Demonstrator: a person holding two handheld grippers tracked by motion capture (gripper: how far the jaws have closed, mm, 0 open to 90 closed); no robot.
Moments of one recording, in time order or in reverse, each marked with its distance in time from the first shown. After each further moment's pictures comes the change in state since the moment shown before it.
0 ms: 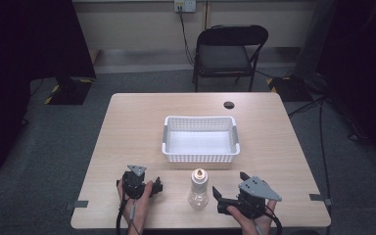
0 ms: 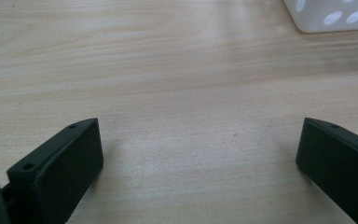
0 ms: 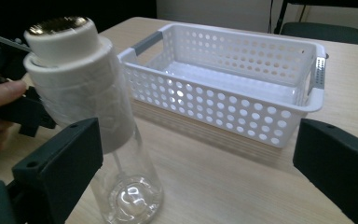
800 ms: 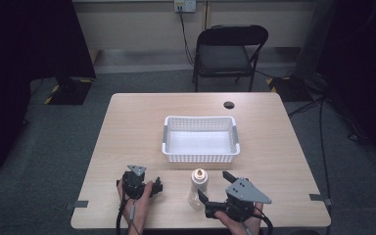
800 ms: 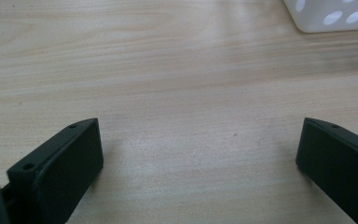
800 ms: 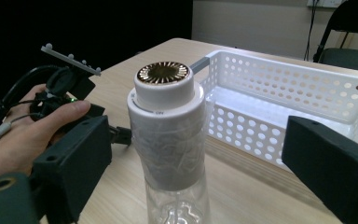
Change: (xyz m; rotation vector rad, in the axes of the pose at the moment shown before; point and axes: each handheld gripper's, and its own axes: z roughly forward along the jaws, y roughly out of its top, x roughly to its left) left arm 0.000 0.000 0.000 0.000 0.000 -0.001; right arm 0.028 0.013 0.005 -0.070 0.133 -0.051
